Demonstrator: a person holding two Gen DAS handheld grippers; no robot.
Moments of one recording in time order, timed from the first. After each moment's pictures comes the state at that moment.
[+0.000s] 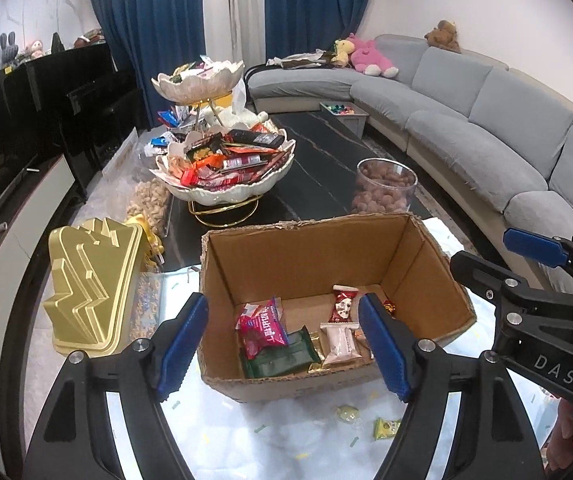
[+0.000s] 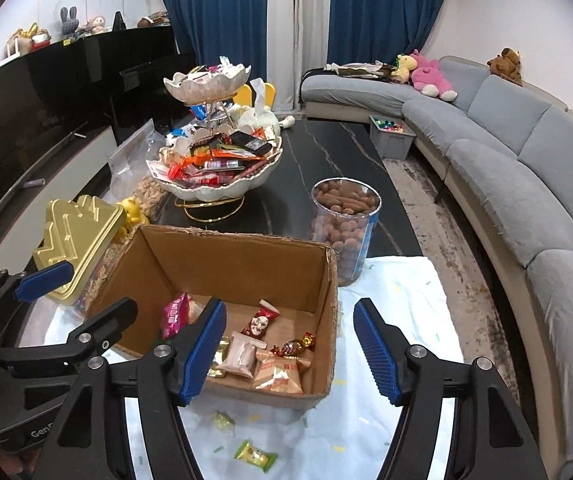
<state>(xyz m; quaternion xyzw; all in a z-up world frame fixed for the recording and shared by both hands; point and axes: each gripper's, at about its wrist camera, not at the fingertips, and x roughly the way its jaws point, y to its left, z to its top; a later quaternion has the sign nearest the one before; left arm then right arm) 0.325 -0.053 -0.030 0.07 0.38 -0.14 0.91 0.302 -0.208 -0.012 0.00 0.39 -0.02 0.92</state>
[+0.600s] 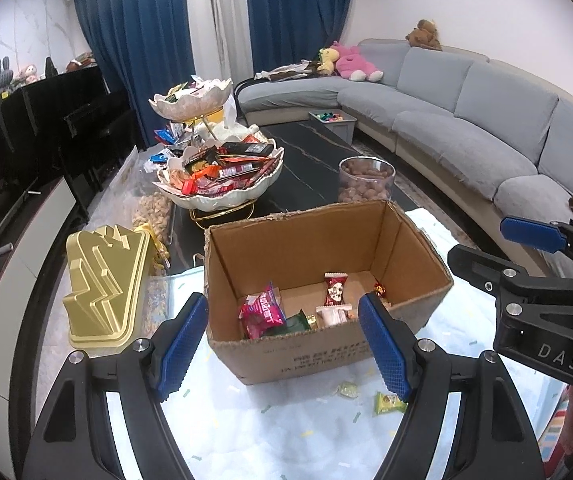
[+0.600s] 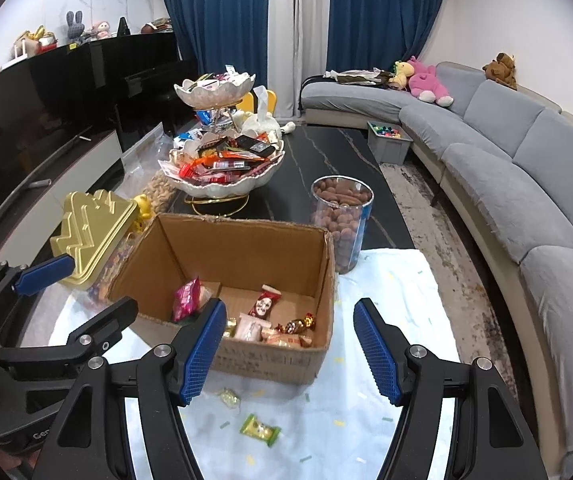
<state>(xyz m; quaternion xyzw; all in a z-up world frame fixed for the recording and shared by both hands) 0.279 -0.050 -0.022 0.10 0.35 -0.15 0.92 0.258 -0.202 -0.006 0.00 0.38 -0.02 0.92</state>
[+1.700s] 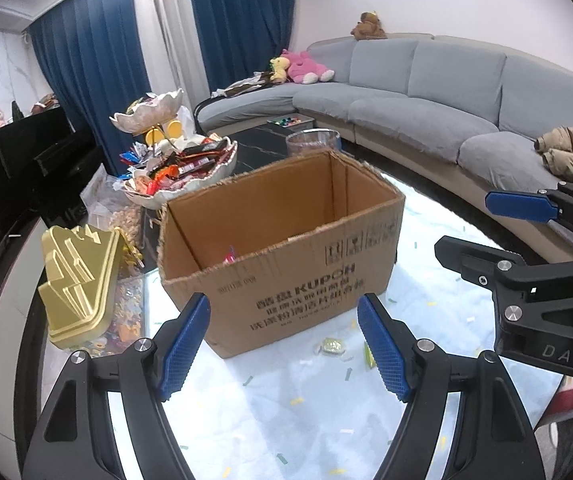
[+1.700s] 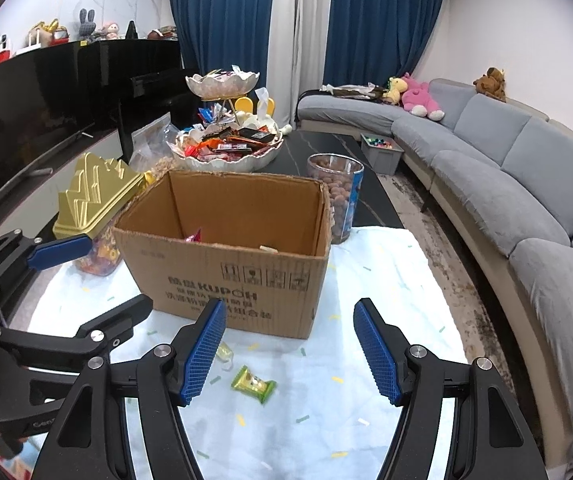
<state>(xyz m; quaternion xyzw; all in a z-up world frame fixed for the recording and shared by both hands) 0.220 -0.054 -0.079 0.16 0.31 -0.22 0.91 0.182 -0.191 -0.059 -0.03 0.34 -0.03 0.94</state>
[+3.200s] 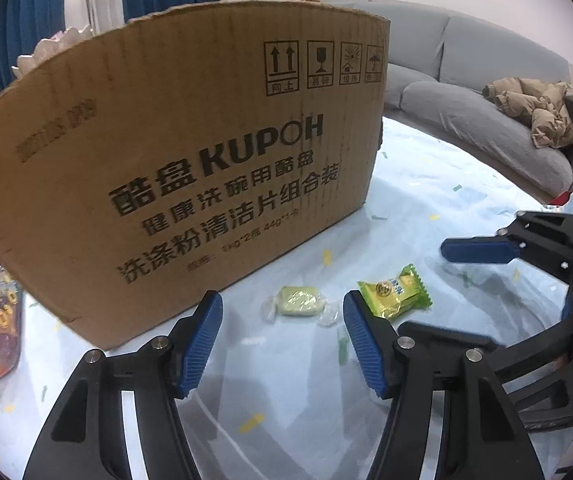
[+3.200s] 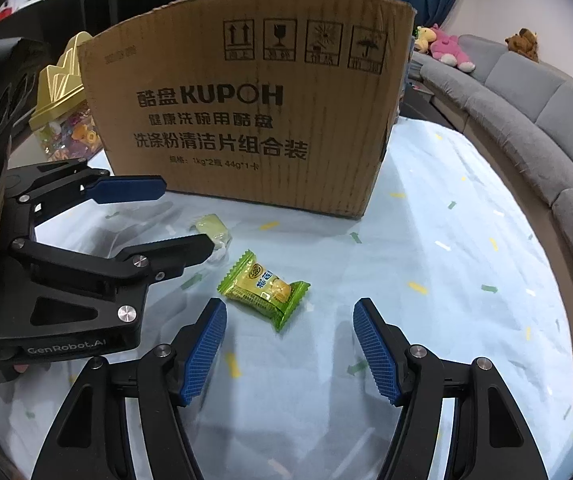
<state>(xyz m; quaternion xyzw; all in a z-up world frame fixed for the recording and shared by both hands) 0.270 -0.073 -0.216 0.17 0.36 -0.36 0.85 0.199 -0.183 -0.221 -0.02 0.44 0.02 0.90</state>
